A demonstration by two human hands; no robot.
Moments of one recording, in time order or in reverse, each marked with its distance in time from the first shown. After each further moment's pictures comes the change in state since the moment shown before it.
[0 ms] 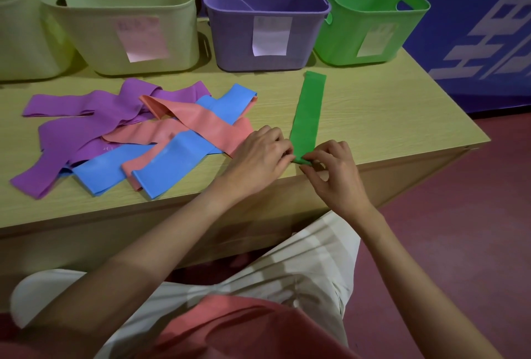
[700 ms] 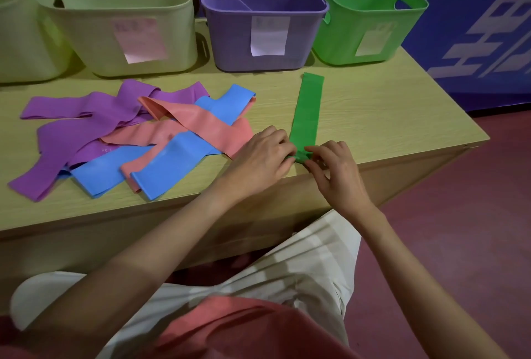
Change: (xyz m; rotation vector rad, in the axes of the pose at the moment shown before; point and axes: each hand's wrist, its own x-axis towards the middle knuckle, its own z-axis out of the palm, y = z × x) left_hand 0.003 -0.002 0.003 0.046 -0.027 0.072; right_hand 0.002 0.005 0.000 0.008 -0.004 -0.026
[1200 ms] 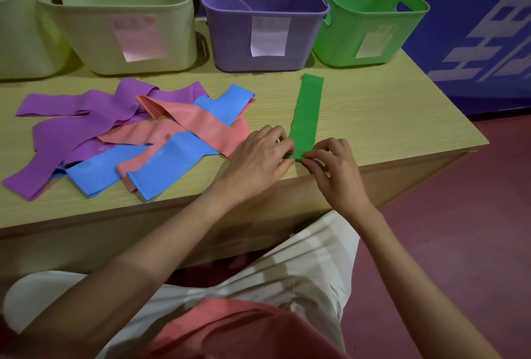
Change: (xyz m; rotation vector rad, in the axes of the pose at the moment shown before) left_hand 0.000 0.000 0.004 0.016 0.048 -0.027; right_hand 0.005 0.006 0.002 0.009 0.062 -0.040
